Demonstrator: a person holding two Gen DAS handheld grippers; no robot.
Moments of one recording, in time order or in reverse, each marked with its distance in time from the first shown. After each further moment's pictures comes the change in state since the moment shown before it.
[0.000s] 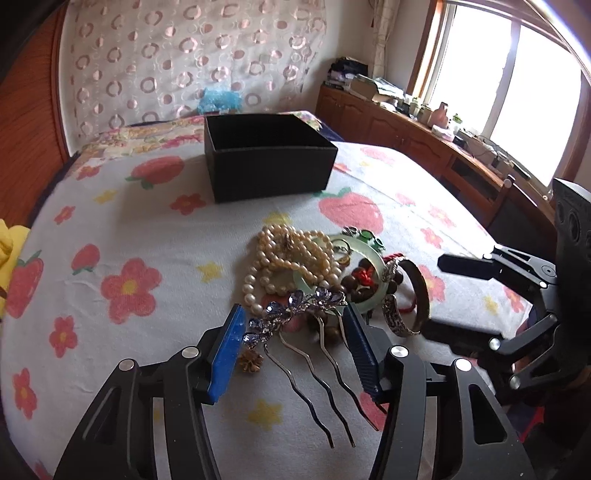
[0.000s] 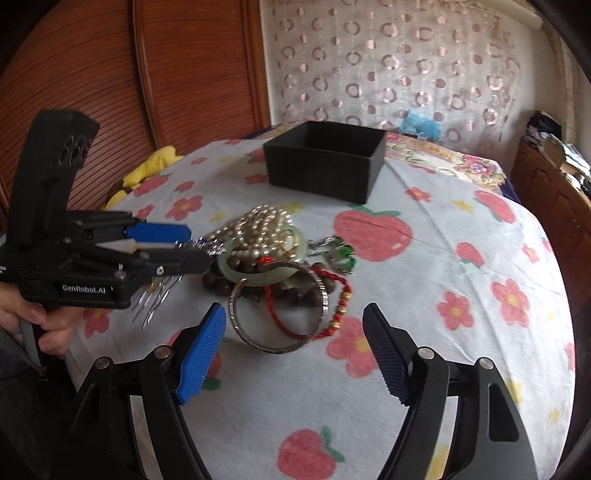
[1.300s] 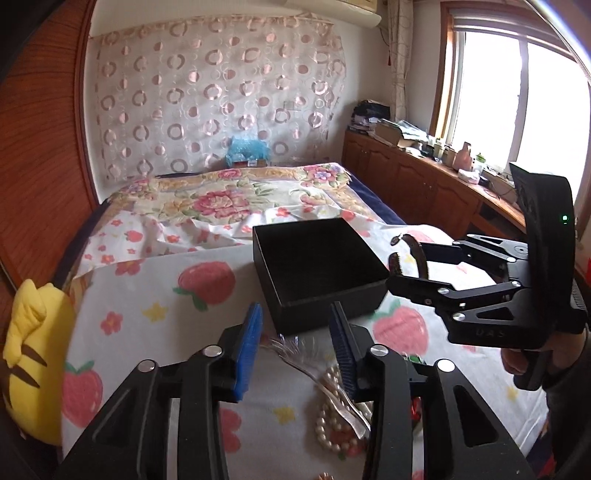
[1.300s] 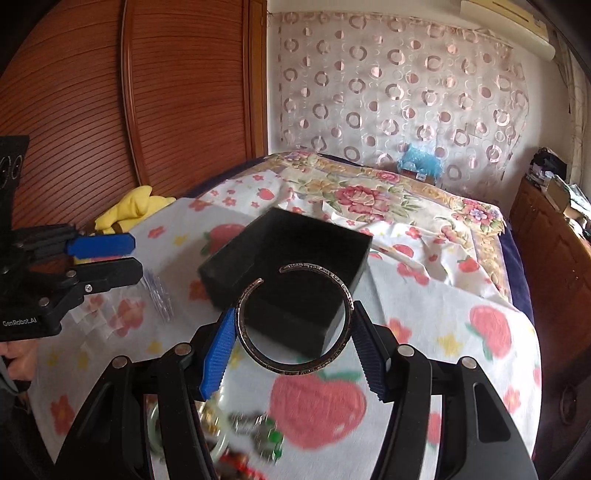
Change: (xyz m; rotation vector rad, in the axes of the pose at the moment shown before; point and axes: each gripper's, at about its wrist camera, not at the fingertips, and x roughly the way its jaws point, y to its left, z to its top) left arm -0.011 0.035 0.094 -0.002 -0.169 0.110; right arm 0.043 -0.057 0.131 -0.064 -0.097 -0.042
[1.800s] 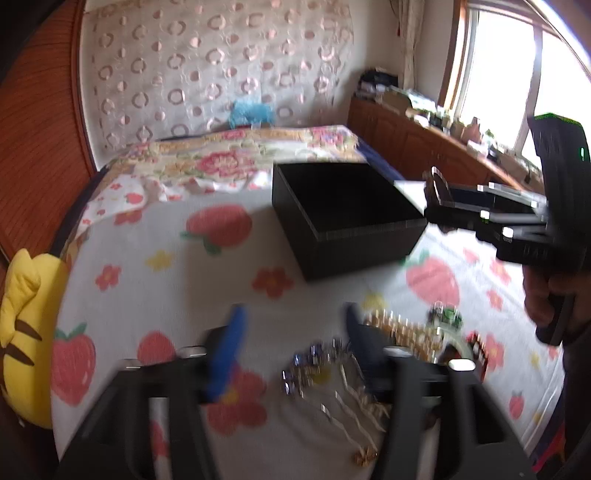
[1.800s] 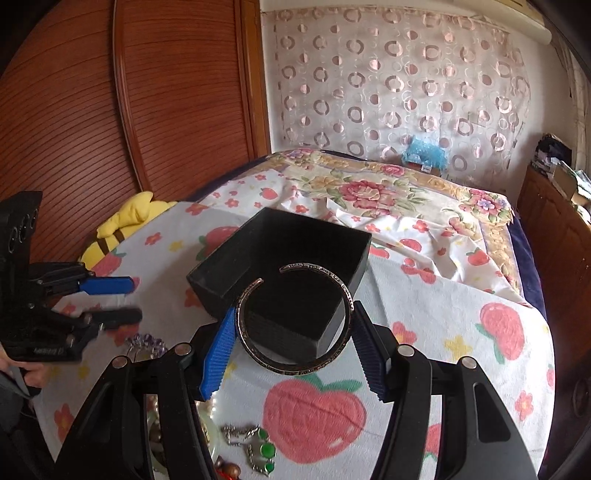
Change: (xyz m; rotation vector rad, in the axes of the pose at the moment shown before) left arm 0.021 0.024 -0.041 0.001 0.151 0.008; right arm 0.010 -0.007 -0.002 0.032 0.022 0.037
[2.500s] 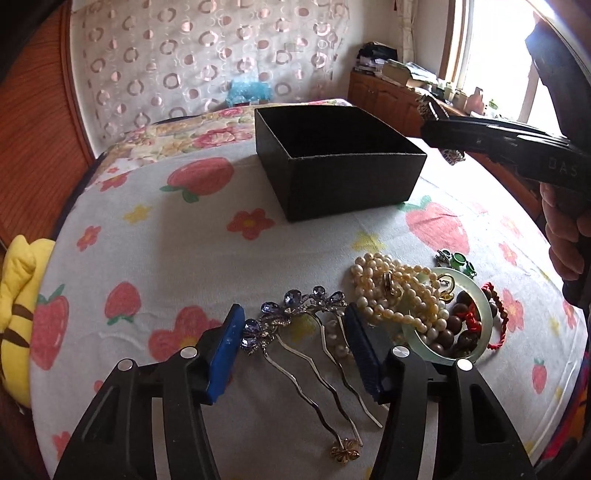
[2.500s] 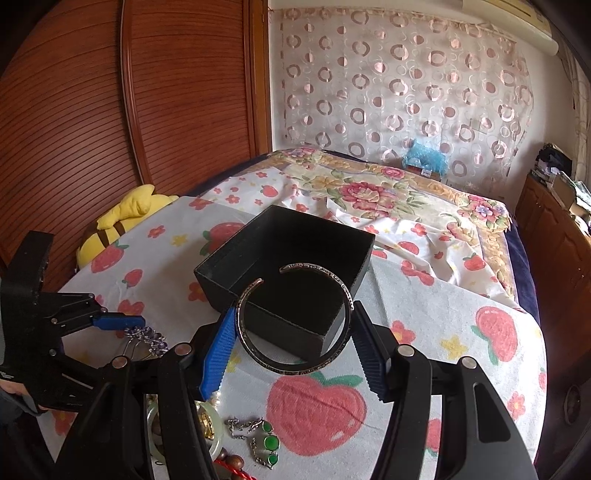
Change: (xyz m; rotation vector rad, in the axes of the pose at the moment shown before) left arm 0.016 -0.020 -0.034 0.027 0.070 0.027; right arm -0.006 0.006 0.003 -0.028 -0.003 -0.010
